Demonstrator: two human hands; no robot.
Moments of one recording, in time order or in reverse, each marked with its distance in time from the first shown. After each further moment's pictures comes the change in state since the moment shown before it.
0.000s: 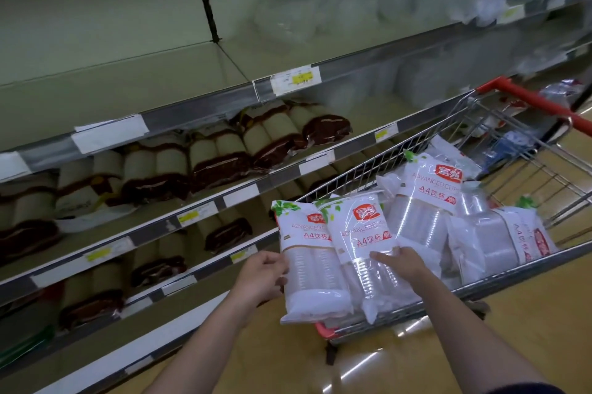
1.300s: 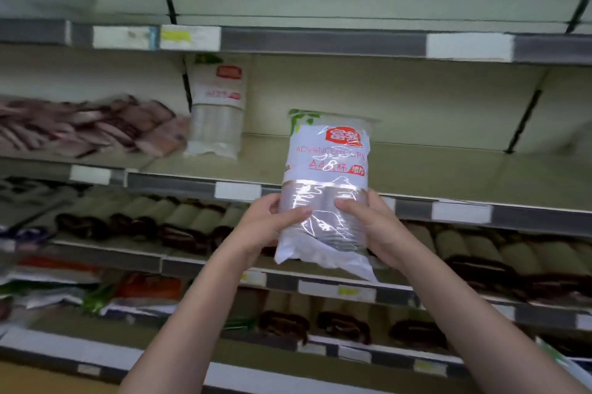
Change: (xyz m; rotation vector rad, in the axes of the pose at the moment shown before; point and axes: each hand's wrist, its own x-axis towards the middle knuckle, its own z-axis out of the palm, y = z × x) left_hand -0.110 -0.029 -0.465 -0.347 0.366 0.538; right_hand -0.299 -0.363 0.390 0.344 -0.864 -0.694
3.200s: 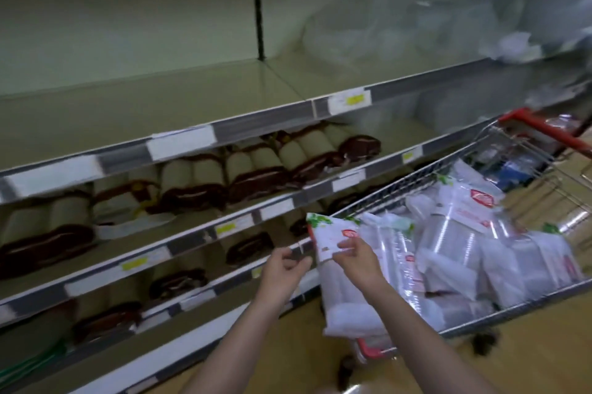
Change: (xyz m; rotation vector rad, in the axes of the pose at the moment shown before) left_hand -0.046 -0.152 0.393 0.297 -0.334 -0.386; right_hand -0.213 0.139 -0.323 -0.393 0.871 0.414
